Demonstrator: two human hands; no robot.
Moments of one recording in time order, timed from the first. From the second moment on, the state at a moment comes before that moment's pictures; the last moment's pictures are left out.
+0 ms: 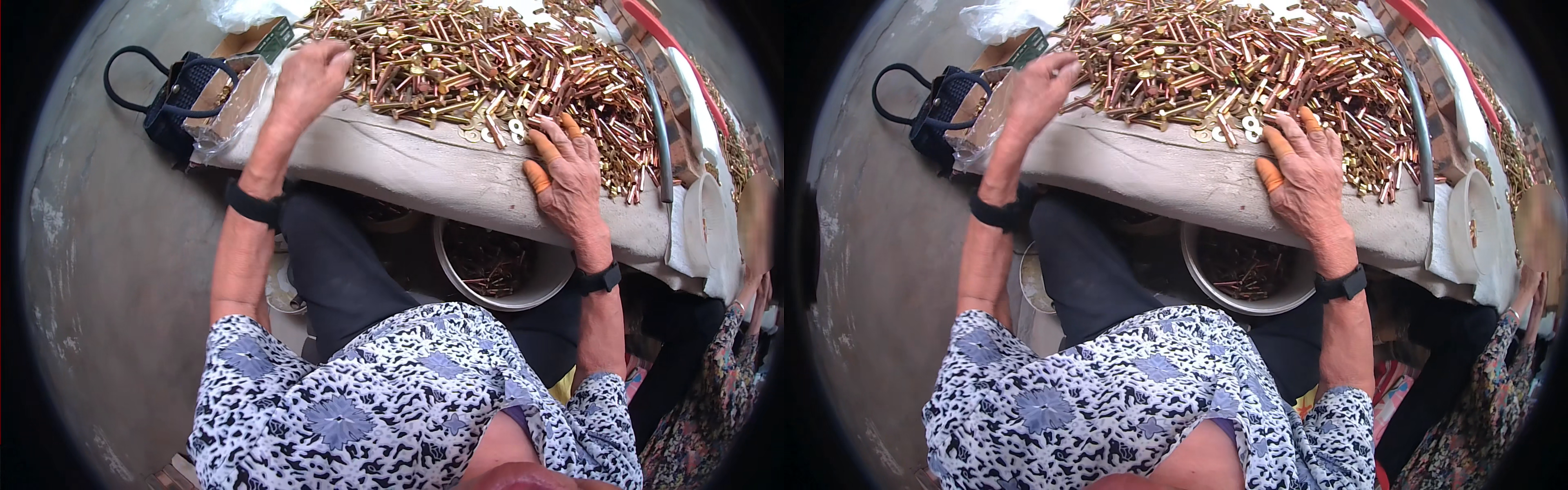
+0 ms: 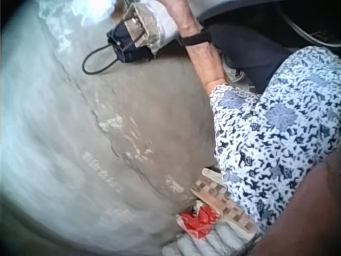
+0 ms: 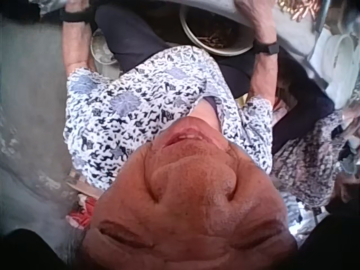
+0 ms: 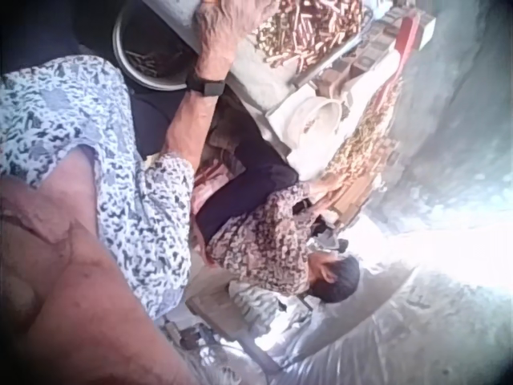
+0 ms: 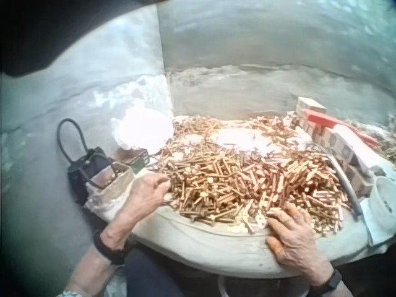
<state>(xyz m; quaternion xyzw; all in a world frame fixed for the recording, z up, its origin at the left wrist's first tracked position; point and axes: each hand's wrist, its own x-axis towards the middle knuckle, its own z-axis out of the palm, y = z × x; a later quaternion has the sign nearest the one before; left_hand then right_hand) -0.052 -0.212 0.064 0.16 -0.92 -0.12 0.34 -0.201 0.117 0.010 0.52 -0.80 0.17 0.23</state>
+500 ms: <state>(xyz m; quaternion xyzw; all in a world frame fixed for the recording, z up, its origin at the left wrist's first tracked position) -0.064 -0.241 -0.014 0.07 -0.89 -0.07 0.45 -0.236 0.129 -0.011 0.51 -0.75 0.21 0.36</state>
